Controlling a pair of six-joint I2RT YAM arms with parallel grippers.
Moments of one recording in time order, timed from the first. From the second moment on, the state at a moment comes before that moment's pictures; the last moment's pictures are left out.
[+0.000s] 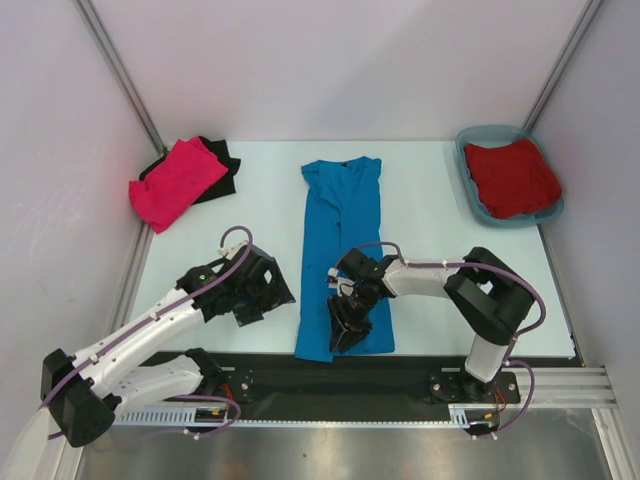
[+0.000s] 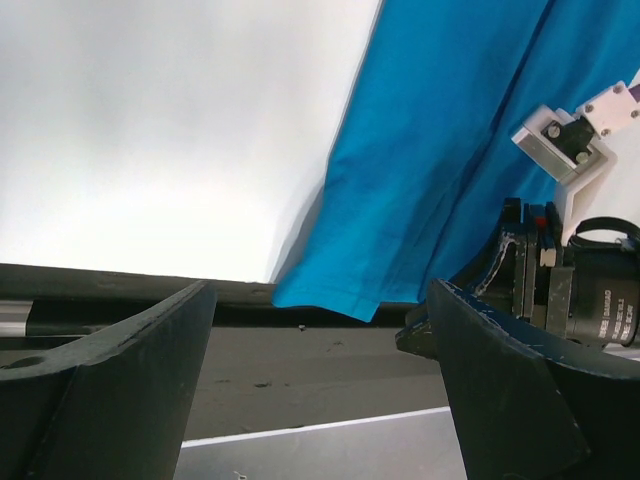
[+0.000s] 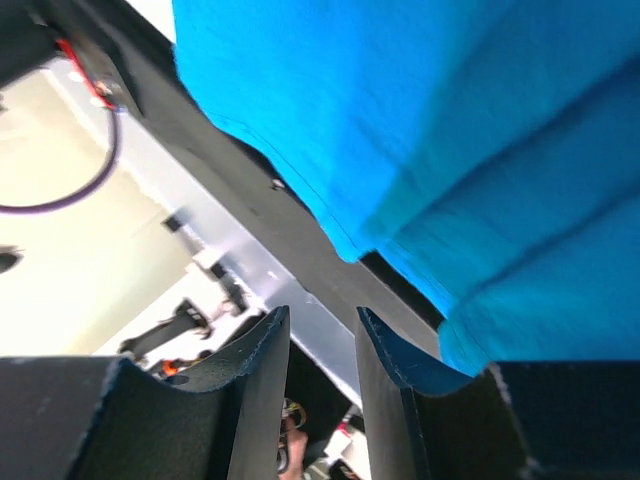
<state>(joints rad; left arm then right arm) -0.74 0.97 0.79 -0.91 -0.11 -1.14 0.87 1.76 0.93 -0.47 -0.78 0.66</state>
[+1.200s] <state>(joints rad) -0.74 0.97 0.80 -0.95 -0.14 -1.14 0.87 1.86 0.96 -0.42 -0.70 0.67</state>
